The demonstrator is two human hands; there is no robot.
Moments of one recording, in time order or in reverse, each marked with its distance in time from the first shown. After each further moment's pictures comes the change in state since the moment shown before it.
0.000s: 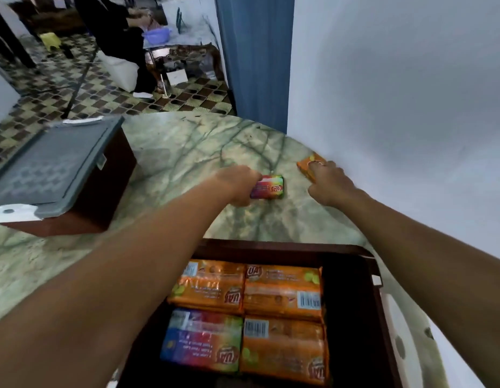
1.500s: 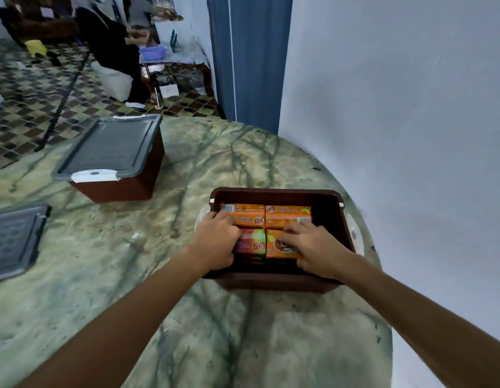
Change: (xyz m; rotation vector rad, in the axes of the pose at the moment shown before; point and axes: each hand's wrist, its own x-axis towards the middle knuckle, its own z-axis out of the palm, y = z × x) left_hand -0.262 0.027 0.068 0.069 0.201 0.131; right_hand -0.277 -0.059 0.015 -0.420 -0.159 -0.456
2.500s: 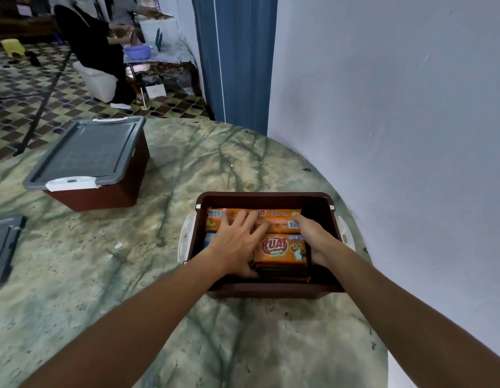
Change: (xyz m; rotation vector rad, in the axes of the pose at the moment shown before) left_hand 0.045 0.033 0.021 0.076 0.027 0.108; right_hand 0.046 0.024 0.021 1.707 0.034 0.917
